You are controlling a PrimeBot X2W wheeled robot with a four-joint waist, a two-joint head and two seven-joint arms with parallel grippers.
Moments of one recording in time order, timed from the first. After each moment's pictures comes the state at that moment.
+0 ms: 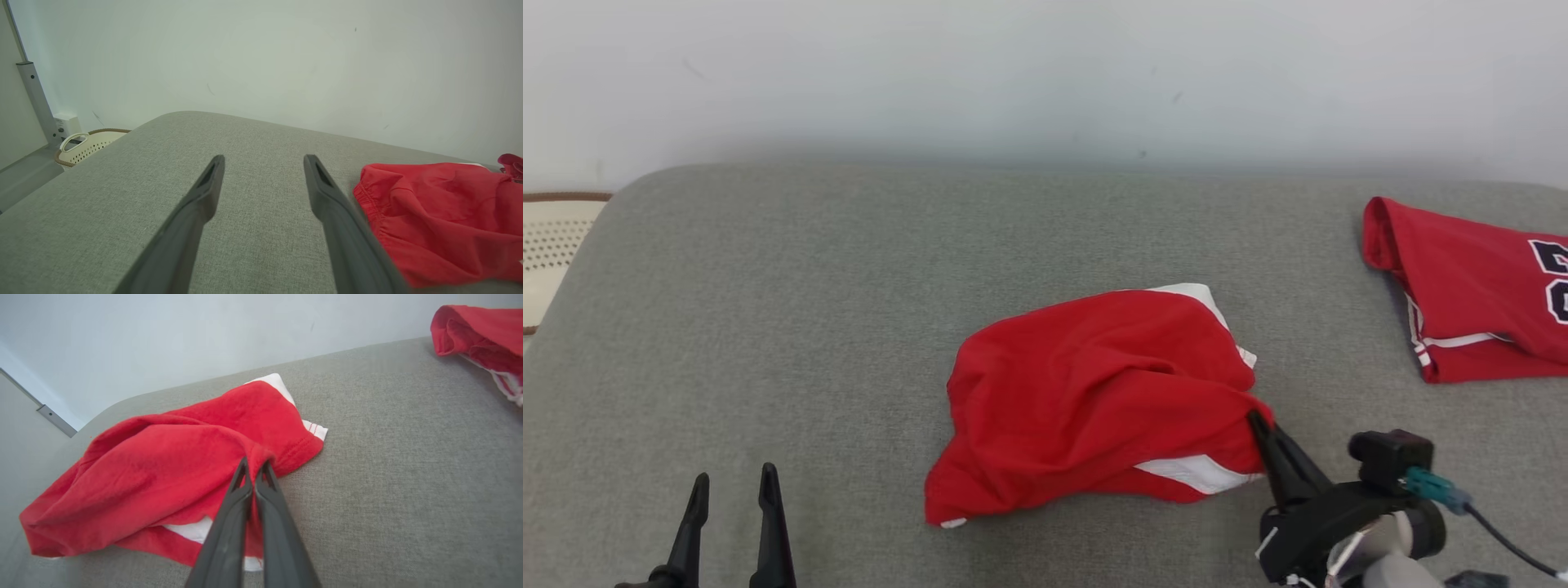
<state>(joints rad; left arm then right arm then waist) -0.02 0.05 0.06 0.00 -0.17 0.04 -0.26 -0.26 -0.21 0.42 0.38 0.50 0.13 -0.12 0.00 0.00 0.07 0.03</state>
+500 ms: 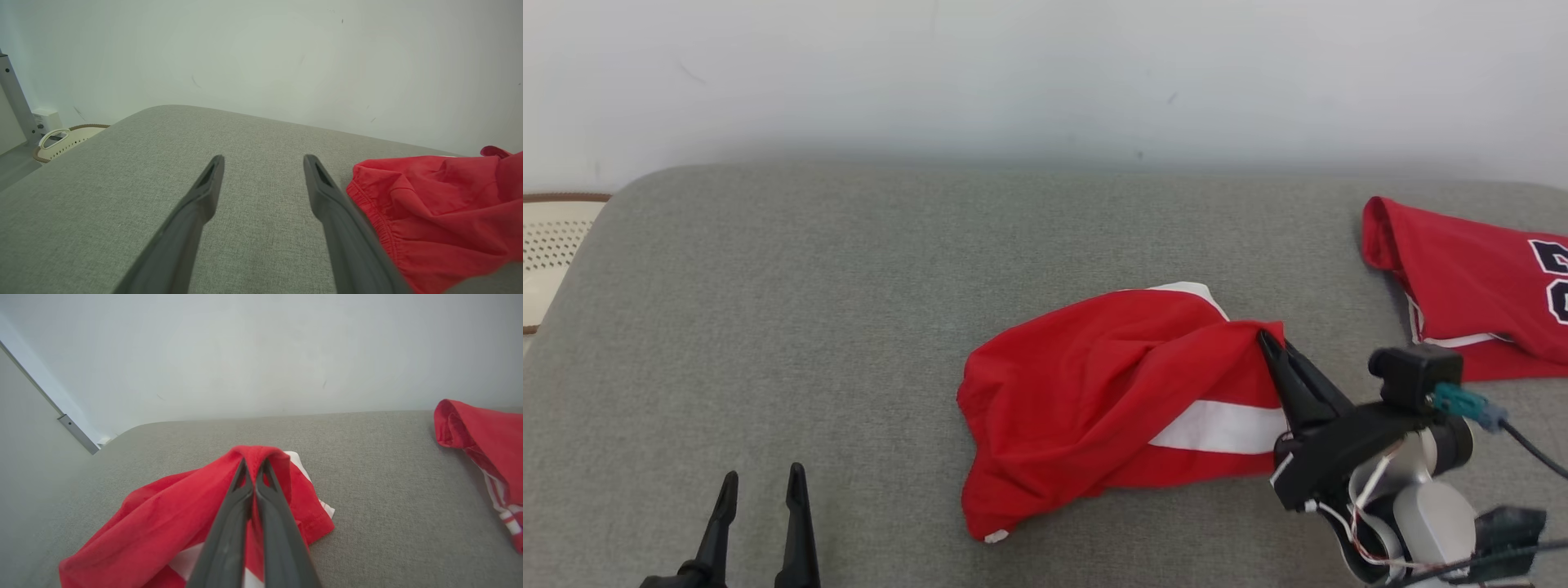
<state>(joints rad) -0.03 0.05 0.01 0.02 -0.18 0.05 -0.26 -0.30 -0.26 0.36 0.13 0.48 0.13 0.06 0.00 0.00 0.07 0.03</state>
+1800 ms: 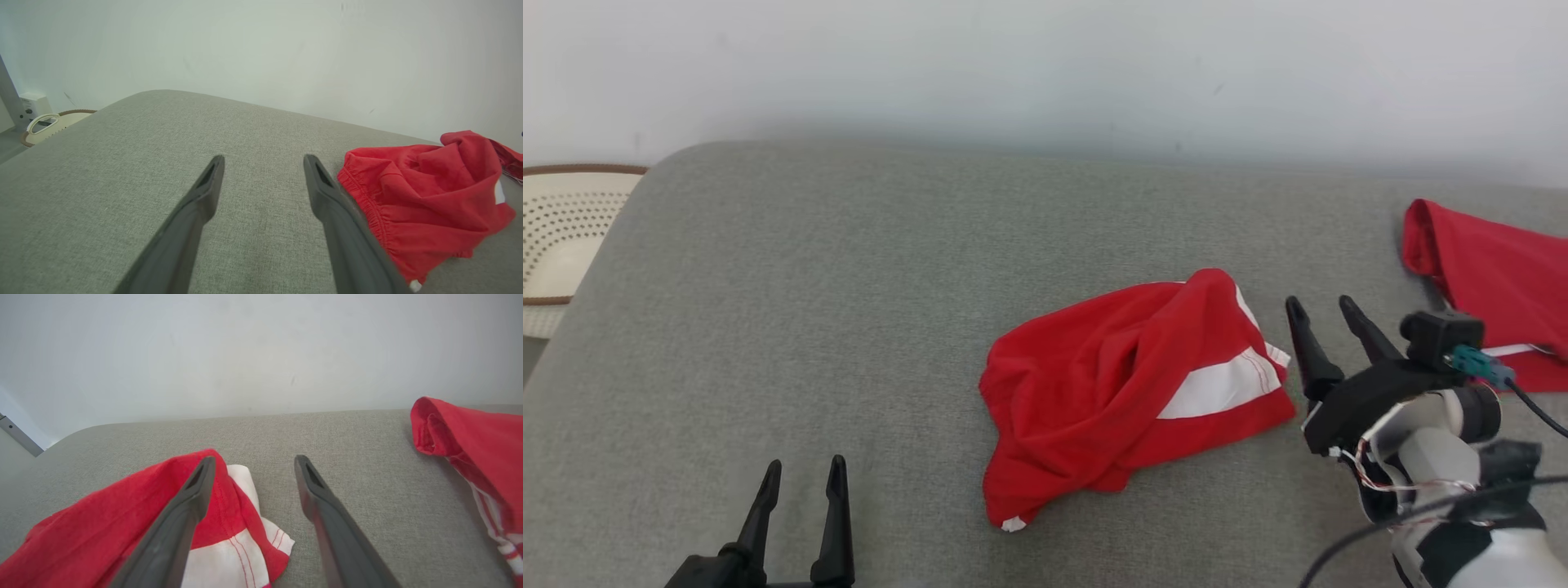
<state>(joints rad) -0.08 0.05 -0.06 0.09 -0.21 0.04 -0.26 -0.65 -0.32 0.57 0.79 0.64 0.13 -0.26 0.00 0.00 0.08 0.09</state>
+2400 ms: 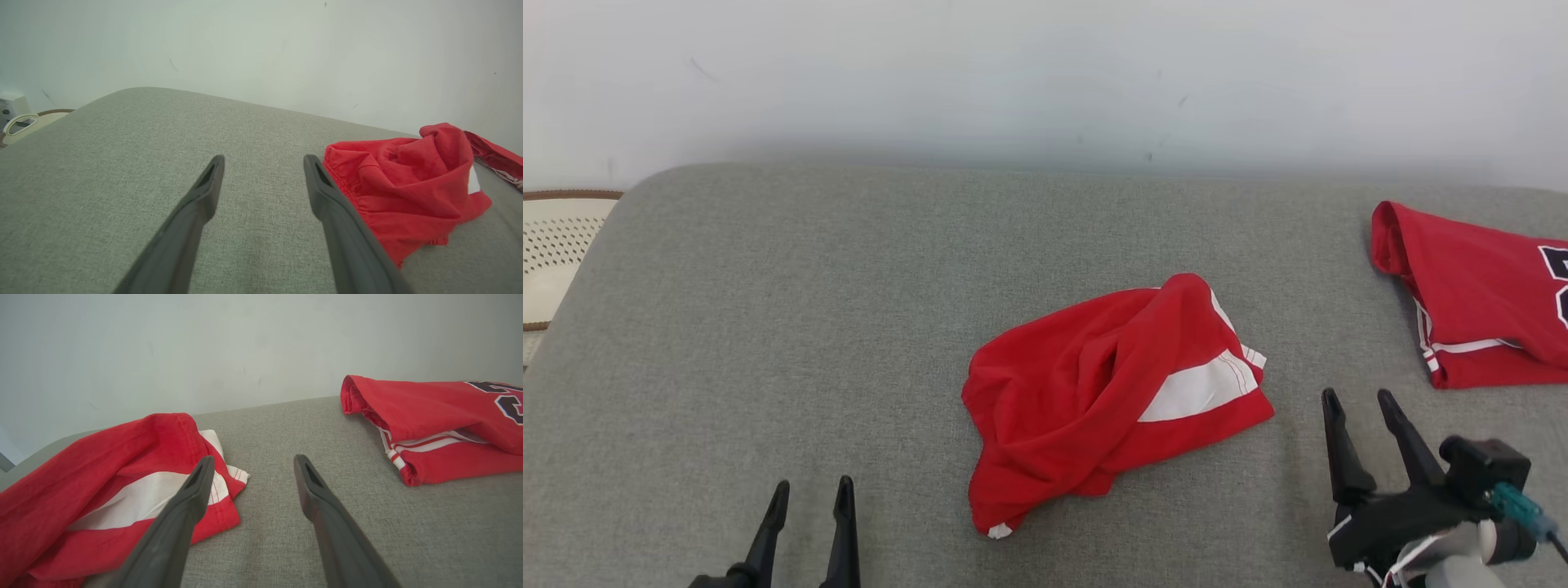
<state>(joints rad) -0.04 0.05 -0.07 0.07 -0.21 0.04 -0.26 -0.25 -0.27 0.27 0.41 0.42 0.13 -0.26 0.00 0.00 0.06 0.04</state>
